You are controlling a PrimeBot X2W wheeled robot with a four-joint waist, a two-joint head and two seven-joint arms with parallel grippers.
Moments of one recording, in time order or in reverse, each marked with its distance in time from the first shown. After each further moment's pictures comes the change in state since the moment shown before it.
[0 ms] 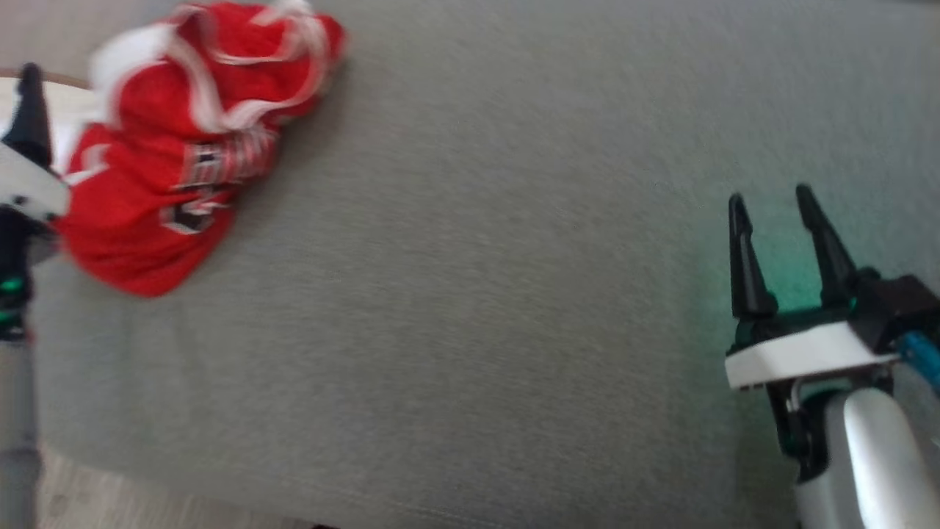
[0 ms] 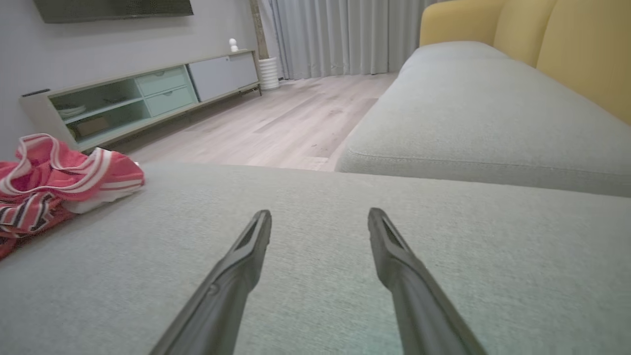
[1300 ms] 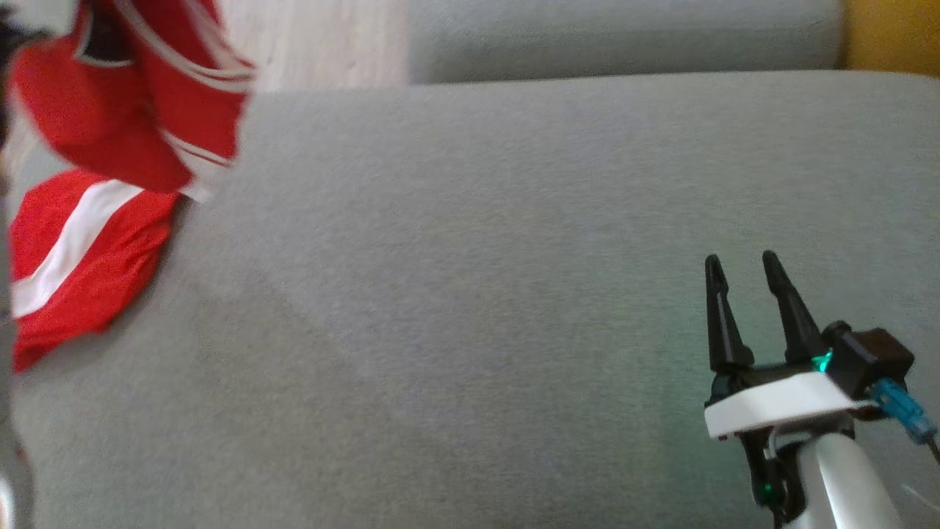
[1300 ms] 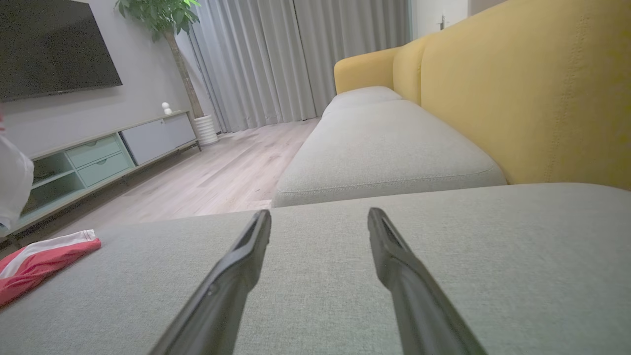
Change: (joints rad) left arm -0.366 0.064 -0.210 -0.187 0.052 -0.078 0.055; right arm 0.044 -0.001 0.049 0.135 0.146 0.000 -0.085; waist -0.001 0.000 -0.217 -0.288
